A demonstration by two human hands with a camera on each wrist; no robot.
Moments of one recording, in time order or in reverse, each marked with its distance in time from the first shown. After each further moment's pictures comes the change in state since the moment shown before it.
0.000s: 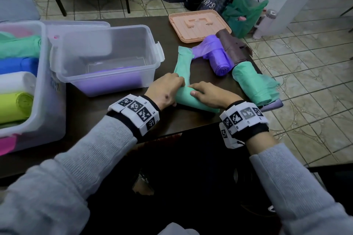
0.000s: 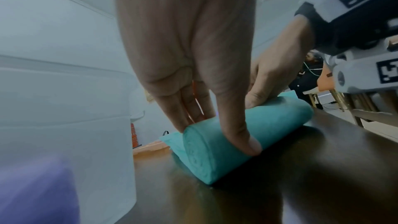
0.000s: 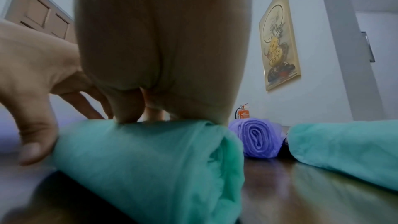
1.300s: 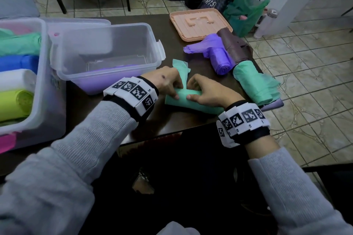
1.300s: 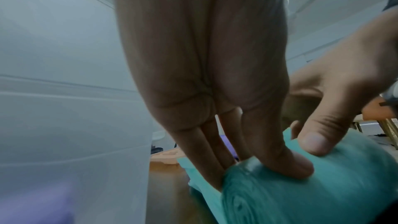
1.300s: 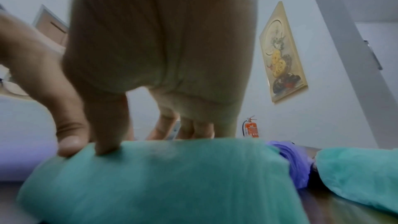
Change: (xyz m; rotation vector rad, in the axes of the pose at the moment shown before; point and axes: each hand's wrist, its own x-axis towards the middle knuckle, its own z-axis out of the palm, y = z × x) left_hand 0.013 -0.016 -0.022 -0.205 -0.180 -0.043; right_hand -0.011 -0.011 -0.004 0.070 0.120 -0.045
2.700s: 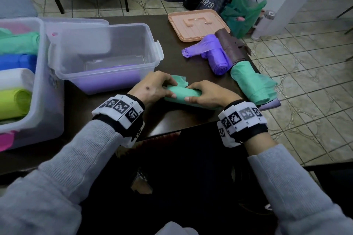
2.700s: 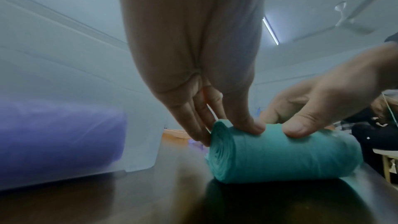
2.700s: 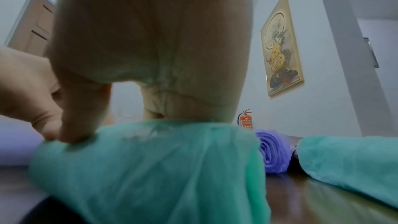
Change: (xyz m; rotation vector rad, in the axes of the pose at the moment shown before) left_hand -0.011 -0.021 0.029 -0.344 0.274 0.006; right_hand 0.001 0.008 -0.001 -0.072 -0.097 0.022
